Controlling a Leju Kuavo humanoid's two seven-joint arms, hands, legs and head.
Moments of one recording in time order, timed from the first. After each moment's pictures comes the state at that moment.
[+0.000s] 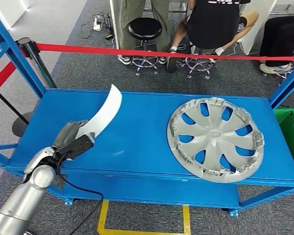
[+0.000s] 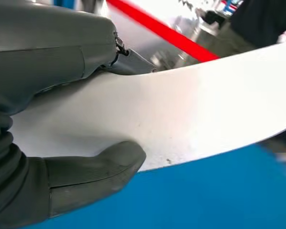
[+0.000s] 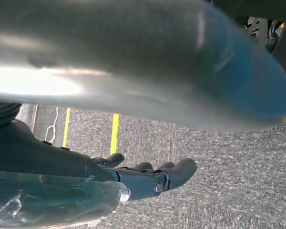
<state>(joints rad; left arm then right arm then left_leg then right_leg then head) -0.21 0.20 -0.22 -1.44 -0.57 -0.05 -0.17 0.01 0.04 -0.09 -0.16 0.25 -0.10 0.10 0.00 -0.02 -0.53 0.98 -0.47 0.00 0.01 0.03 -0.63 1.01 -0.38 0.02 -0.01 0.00</state>
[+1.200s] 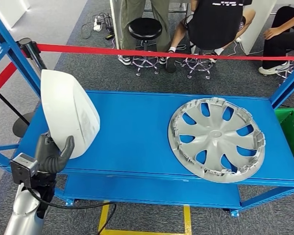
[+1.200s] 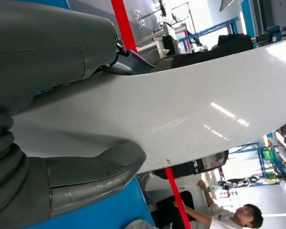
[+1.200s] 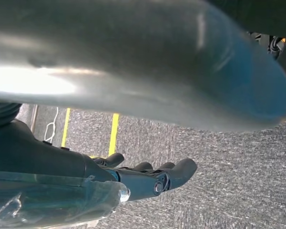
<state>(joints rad) 0.04 -0.03 0.03 -1.72 -0.15 -0.14 -0.50 0.01 0.06 -0.10 -0.16 0.30 -0.09 0.11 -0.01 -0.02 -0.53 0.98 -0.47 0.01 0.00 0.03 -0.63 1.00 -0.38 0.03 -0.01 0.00</state>
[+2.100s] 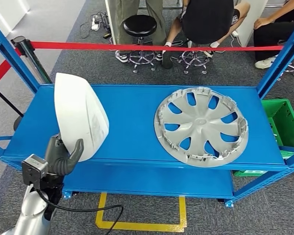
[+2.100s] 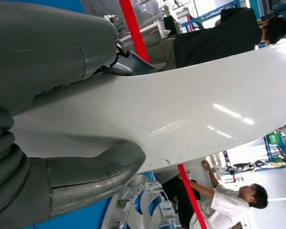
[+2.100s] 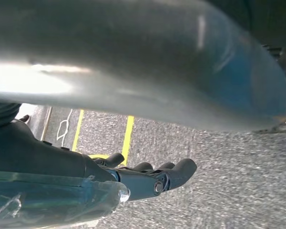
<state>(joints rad) 0.05 -0.07 0.00 -1.71 -0.19 -0.15 -0.49 0.00 0.08 -0.10 -0.16 0.33 -0.04 0.17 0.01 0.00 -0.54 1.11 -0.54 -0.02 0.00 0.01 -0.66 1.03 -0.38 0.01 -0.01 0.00</state>
